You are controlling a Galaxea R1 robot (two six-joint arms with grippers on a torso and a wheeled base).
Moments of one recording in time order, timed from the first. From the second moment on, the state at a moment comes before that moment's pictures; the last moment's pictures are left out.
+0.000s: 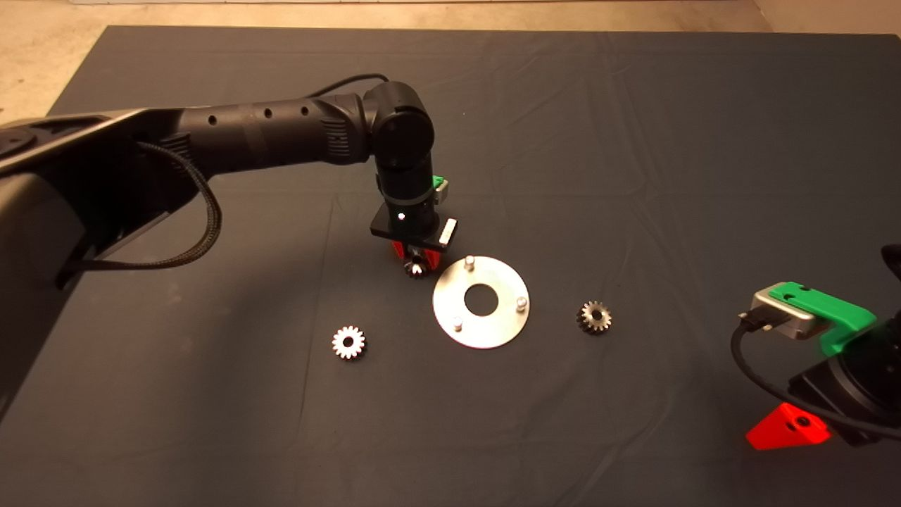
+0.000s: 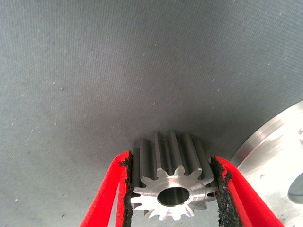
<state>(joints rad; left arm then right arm) -0.36 2.85 -1.54 0.20 1.45 -0.98 0.53 2.03 -0.42 0.11 -1.53 1.30</state>
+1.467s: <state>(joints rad) -0.41 2.90 -1.54 0.20 1.52 -0.93 0.53 2.02 -0.42 0.11 -1.53 1.30</state>
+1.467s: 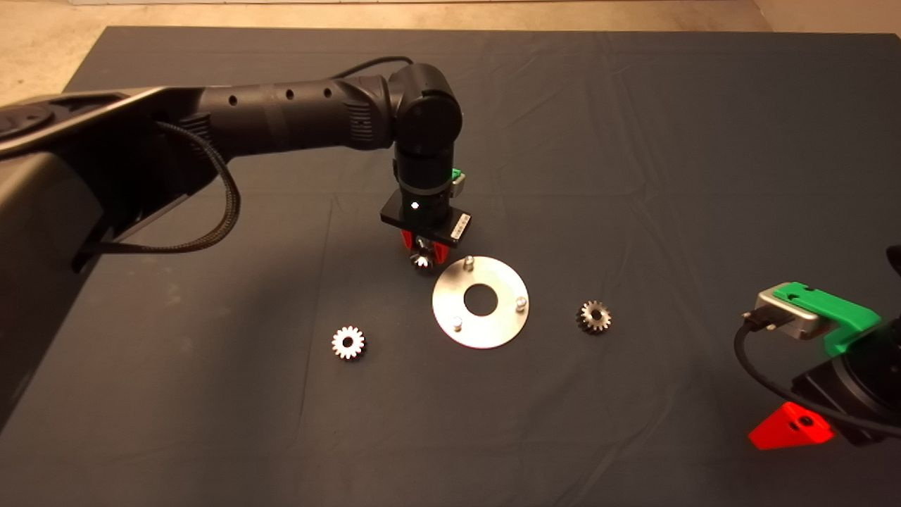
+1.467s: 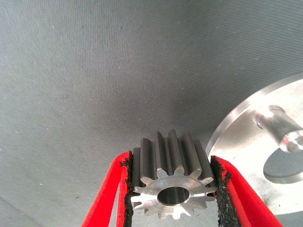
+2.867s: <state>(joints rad) -0.46 2.94 -1.54 0.09 1.52 -0.83 0.53 2.02 -0.42 0.11 -1.53 1.30</state>
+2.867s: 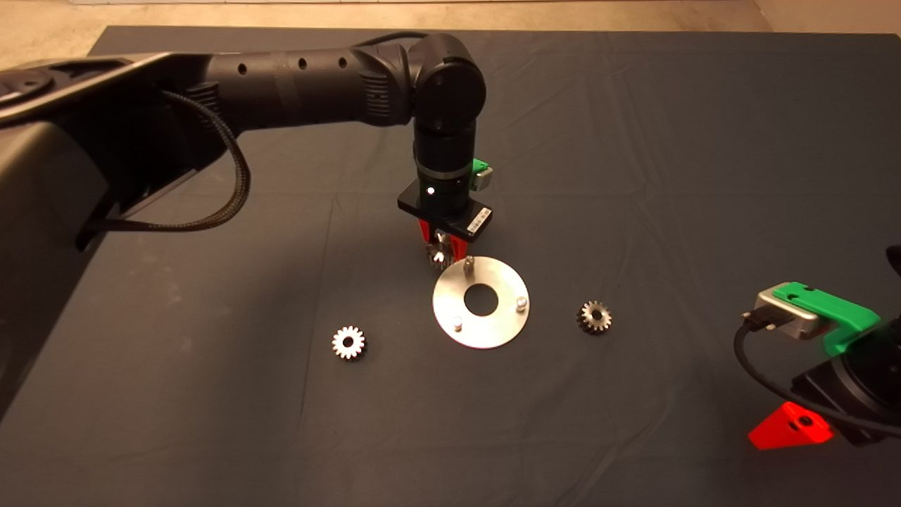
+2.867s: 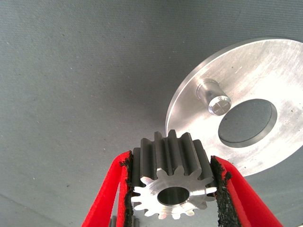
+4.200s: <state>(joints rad) -0.46 2.82 -1.19 0.08 1.53 -1.13 0.53 2.02 -0.42 0.11 -1.53 1.30</state>
